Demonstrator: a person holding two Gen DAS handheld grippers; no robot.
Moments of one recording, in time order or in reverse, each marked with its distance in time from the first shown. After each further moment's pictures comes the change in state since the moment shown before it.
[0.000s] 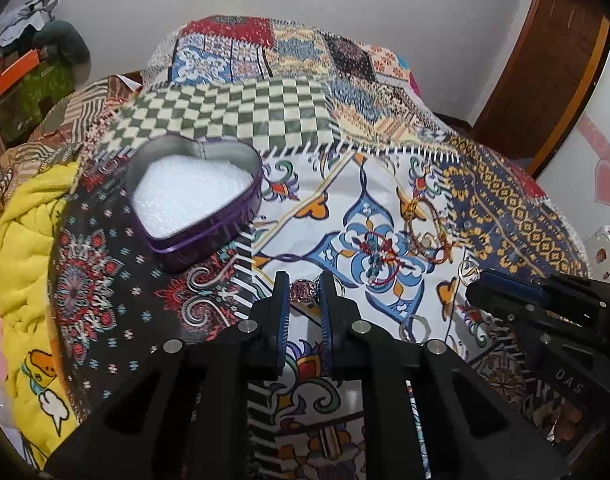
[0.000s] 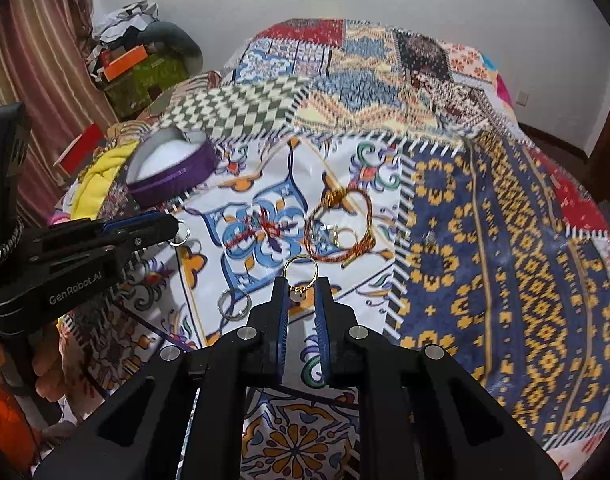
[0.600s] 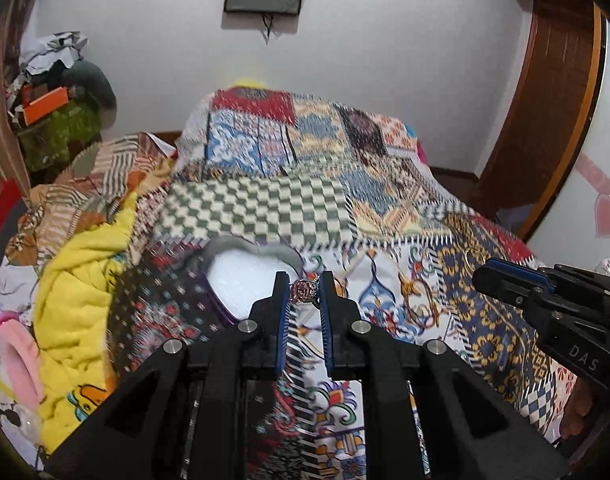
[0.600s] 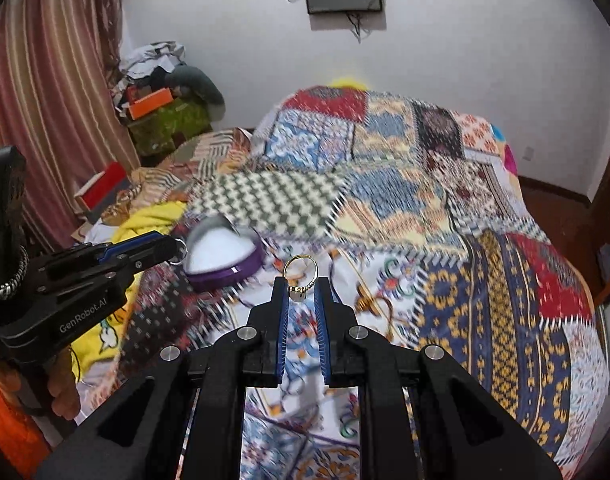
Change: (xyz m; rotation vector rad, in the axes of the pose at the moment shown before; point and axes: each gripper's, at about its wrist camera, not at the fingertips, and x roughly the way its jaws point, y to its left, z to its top) left arm -0.078 0.020 0.032 -0.015 -0.220 0.049; right arm -0.044 0.042 0.053 -0.062 -0.189 0.025
